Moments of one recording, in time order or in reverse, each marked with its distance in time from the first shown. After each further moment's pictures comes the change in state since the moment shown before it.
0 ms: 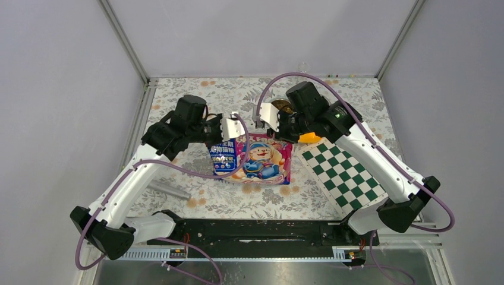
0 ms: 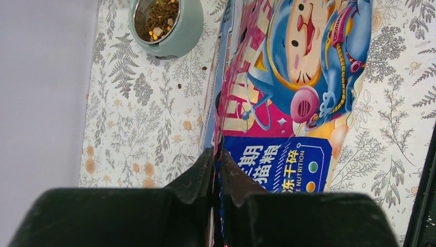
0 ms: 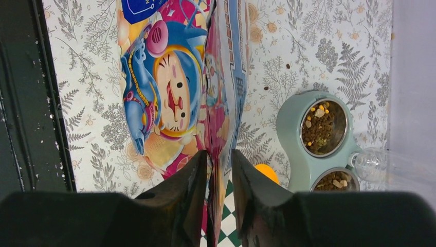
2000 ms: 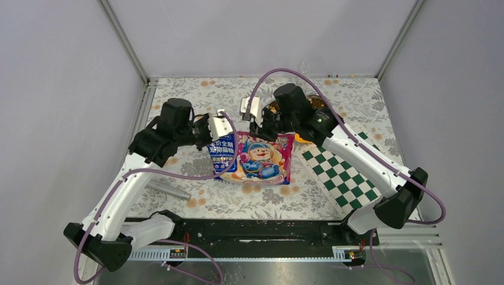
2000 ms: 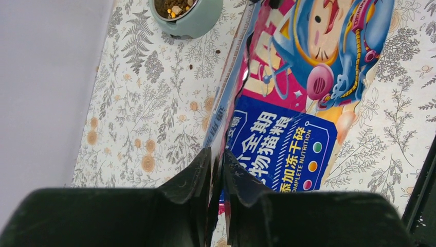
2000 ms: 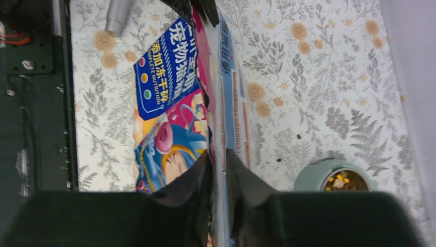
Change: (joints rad) left arm 0.079 -0.089 -0.042 -0.005 -0.004 -0.051; right arm 0.045 0.047 -0.124 0.390 -0.135 0.206
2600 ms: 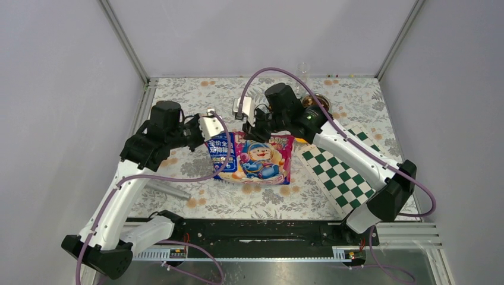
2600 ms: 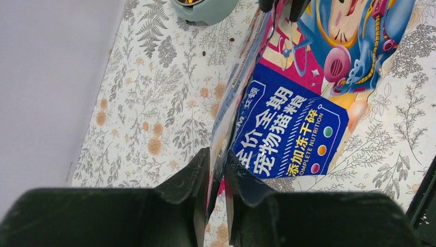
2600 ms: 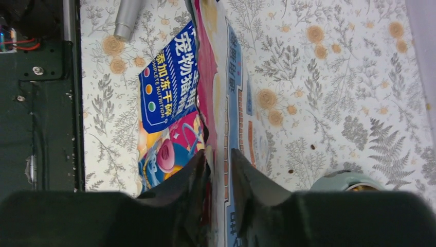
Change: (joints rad) left arm 0.075 -0.066 -0.026 -0.012 0.003 0.000; right arm 0.014 0.075 0.030 0.010 -0.026 0.026
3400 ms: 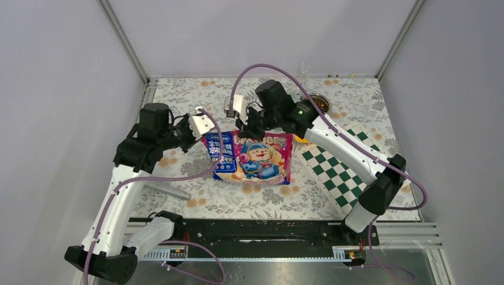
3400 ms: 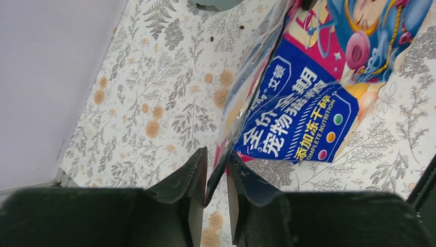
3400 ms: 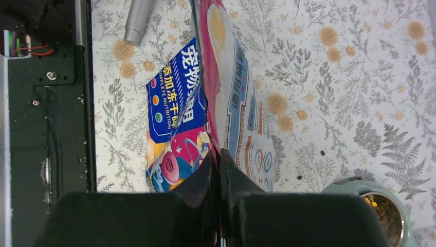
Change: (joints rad) left arm 0.124 -0.051 -0.031 -0.014 0.053 -0.010; right arm 0.032 0.070 0.094 -0.039 -0.001 0.013
